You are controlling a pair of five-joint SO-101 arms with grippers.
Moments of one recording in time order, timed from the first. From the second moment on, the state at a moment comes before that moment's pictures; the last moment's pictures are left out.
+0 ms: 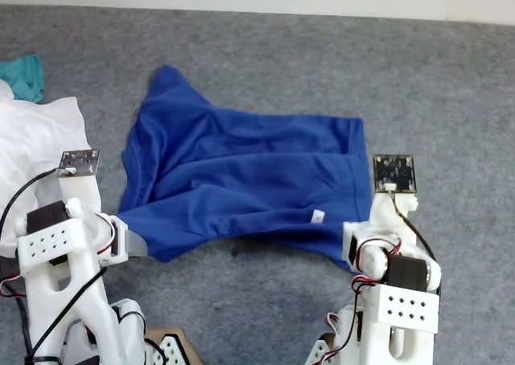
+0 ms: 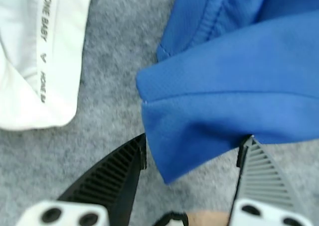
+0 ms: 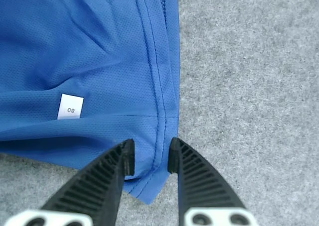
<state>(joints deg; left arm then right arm) -31.0 -39.9 59.0 73.5 -14.7 6.7 -69.7 69.9 65.2 9.0</state>
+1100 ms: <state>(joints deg) -25.2 -39.9 65.5 55.1 -13.7 6.7 -69.7 70.2 65.2 9.0</state>
